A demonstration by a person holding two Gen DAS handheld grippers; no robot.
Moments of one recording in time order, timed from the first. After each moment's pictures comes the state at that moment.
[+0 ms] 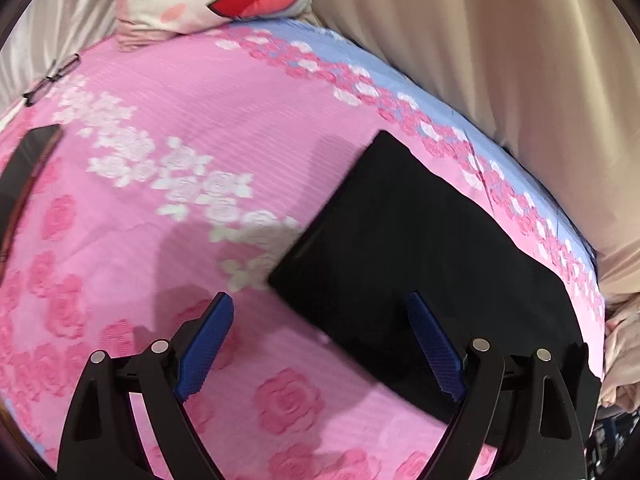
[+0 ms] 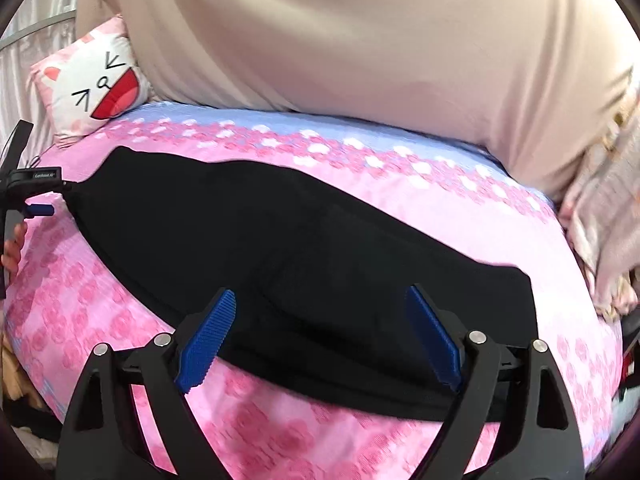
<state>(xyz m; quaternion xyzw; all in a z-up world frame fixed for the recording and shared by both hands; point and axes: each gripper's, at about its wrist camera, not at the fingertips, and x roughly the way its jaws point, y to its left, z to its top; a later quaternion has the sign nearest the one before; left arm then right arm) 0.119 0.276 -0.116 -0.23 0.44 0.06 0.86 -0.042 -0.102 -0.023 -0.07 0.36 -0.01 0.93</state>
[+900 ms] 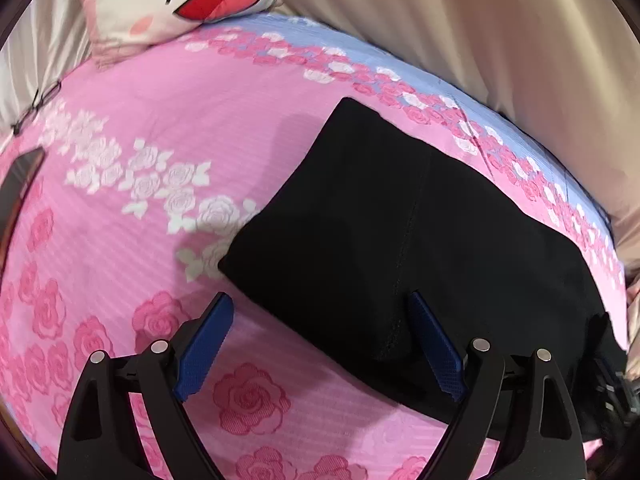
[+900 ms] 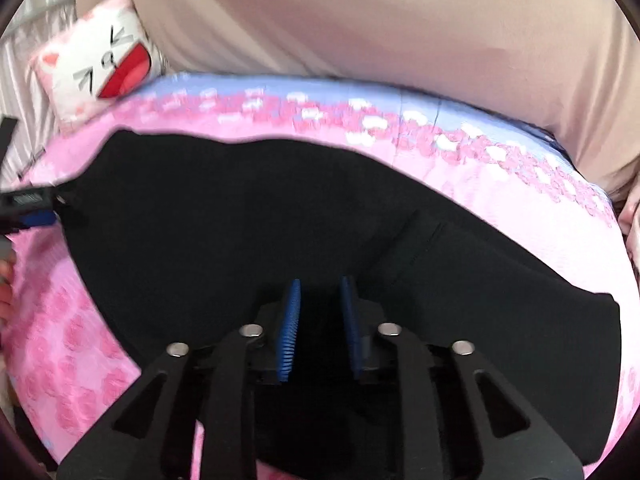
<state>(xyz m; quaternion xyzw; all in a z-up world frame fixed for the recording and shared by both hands) 0.125 0.242 -0.123 -0.16 0.46 0.06 0.87 0.028 -0.056 -0.053 -0.04 0.37 0.06 0.93</state>
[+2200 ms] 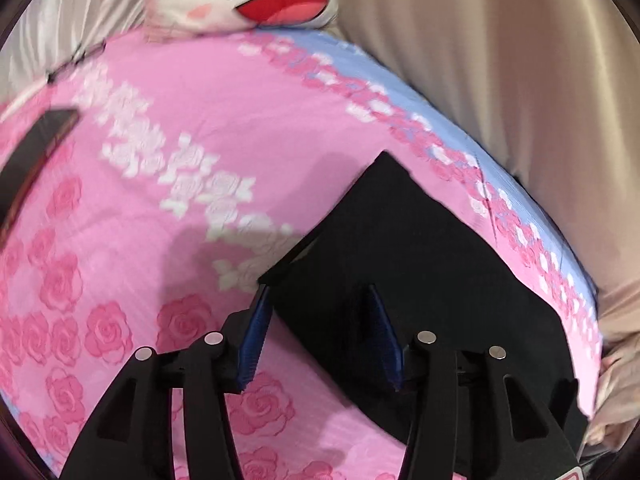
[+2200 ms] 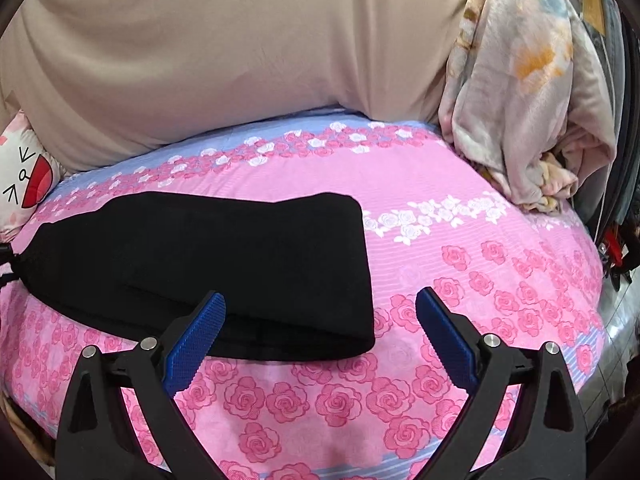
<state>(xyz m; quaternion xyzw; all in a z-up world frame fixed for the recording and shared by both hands) 0.115 0.277 -0.109 -0.28 0.42 0.10 0.85 -0.121 -0.252 -0.029 0.06 0.32 -0.15 0.93</state>
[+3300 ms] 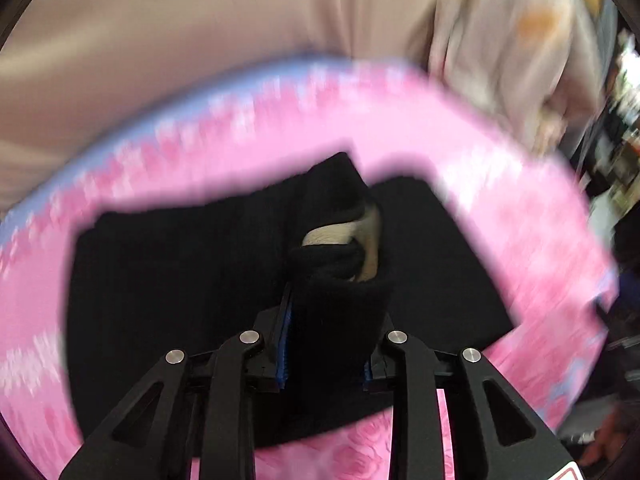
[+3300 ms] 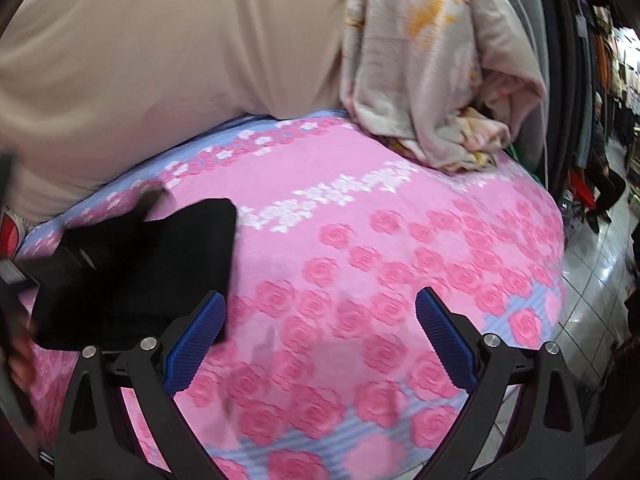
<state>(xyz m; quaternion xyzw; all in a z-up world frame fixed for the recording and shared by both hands) 0.060 -0.221 -0.089 0.15 0.42 -0.23 0.87 -0.195 -0.352 -0.038 0.13 0.30 -0.24 0.91</state>
